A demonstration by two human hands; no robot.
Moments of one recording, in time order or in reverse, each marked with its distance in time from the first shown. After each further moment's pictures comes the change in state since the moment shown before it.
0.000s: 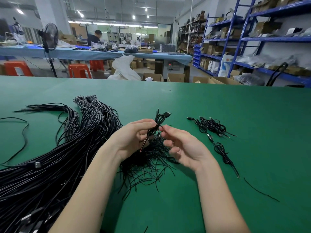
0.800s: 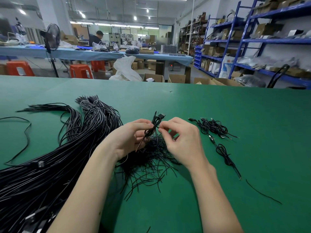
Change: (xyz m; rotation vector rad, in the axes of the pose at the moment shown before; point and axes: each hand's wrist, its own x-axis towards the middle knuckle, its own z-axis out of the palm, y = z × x) left_hand -0.002 0.006 -0.012 0.055 0.058 -0.062; right_hand 0.011 0.009 0.004 -1.248 0.326 -1.007
